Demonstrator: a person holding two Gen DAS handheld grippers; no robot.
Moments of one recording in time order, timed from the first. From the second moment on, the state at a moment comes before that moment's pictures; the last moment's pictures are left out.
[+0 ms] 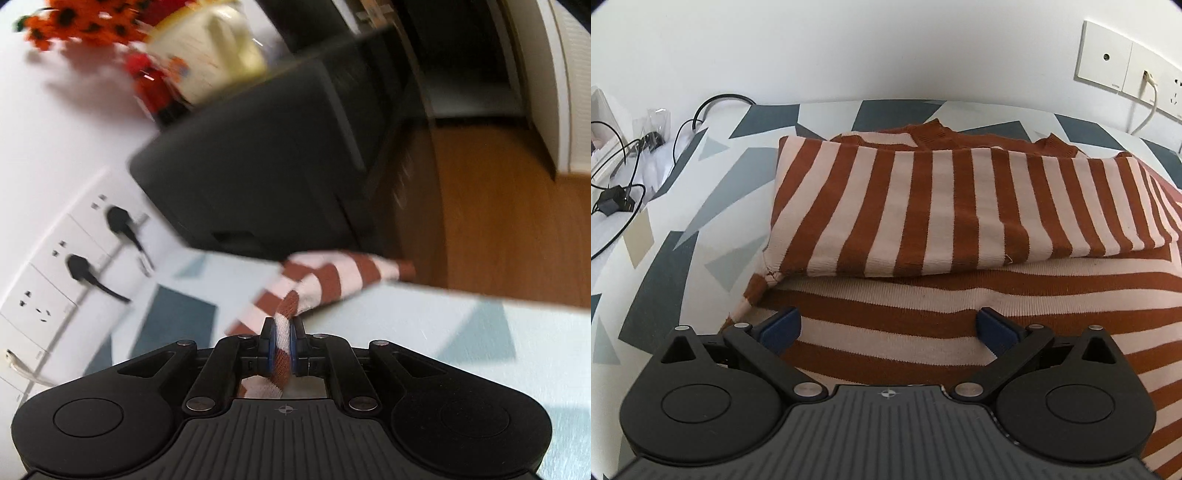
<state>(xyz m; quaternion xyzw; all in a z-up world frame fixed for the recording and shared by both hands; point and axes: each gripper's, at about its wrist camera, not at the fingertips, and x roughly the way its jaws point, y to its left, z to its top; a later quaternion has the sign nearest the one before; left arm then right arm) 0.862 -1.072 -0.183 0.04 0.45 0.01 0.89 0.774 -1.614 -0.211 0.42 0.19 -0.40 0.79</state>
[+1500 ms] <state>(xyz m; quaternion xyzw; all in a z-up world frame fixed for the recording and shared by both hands) 0.900 -0.921 -0.135 -0.24 0.43 -0.16 0.85 0.890 -1.201 -0.173 0.01 0.38 0.12 0.92</state>
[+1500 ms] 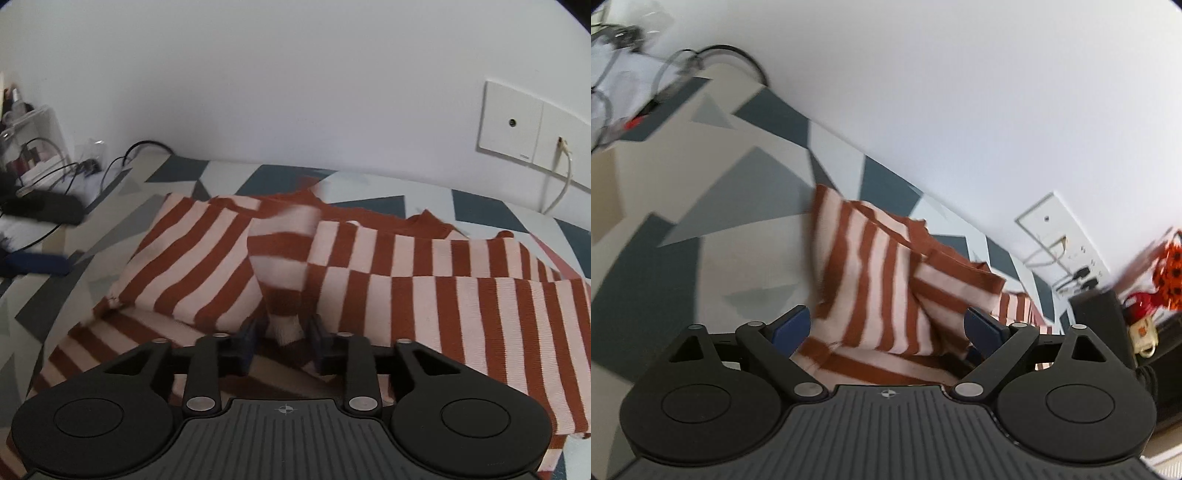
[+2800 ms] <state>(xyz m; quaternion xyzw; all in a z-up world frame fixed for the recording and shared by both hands) 0.926 -0.981 -0.171 -0.19 0.48 -0.12 0.85 0.790 -1.333 -0.173 0.15 0.37 -0.10 0.91</state>
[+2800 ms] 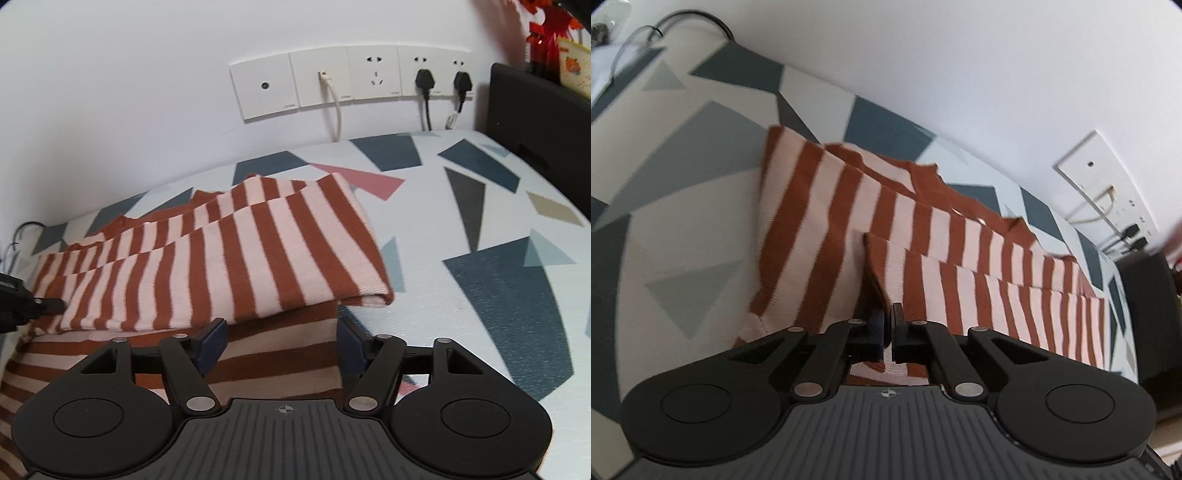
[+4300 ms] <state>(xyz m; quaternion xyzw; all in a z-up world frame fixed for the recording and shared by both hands) 0.933 -0.978 -0.171 -0.02 0.42 -0.01 0.91 0.905 -1.382 -0.172 0.21 0.33 -0.23 0.89</state>
